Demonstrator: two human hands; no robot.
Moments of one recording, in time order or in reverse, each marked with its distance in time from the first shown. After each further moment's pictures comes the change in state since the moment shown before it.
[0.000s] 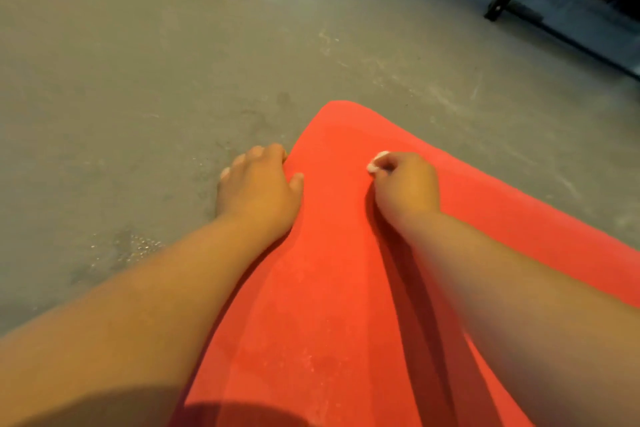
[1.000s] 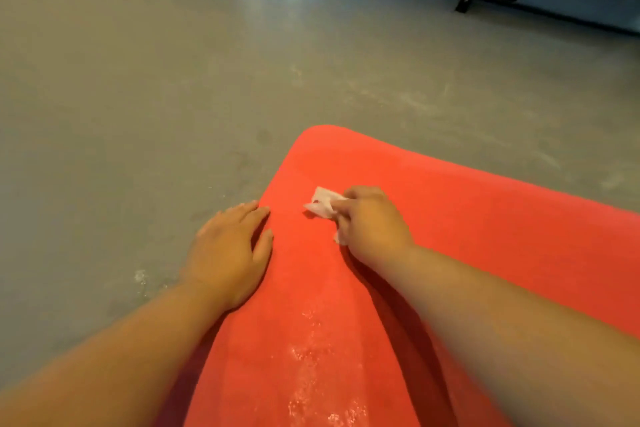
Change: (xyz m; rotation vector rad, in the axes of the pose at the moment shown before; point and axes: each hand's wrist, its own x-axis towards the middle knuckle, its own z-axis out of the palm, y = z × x) left_hand -0.042 -0.026 -0.015 0.118 -0.080 0.287; right_hand -0.051 0.008 -0.021 -0.229 -0.172 -0.352
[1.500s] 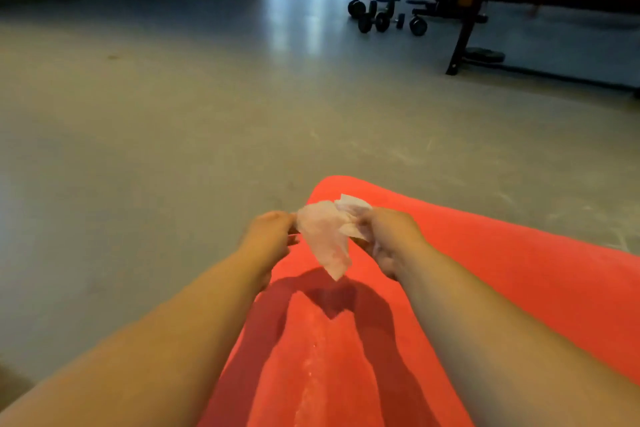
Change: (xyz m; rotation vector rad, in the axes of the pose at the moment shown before) left_hand -0.049 0.107 -0.147 -1.055 -0.066 -0.495; right_hand -0.072 -0.081 -0.170 1.549 -0.039 0.726
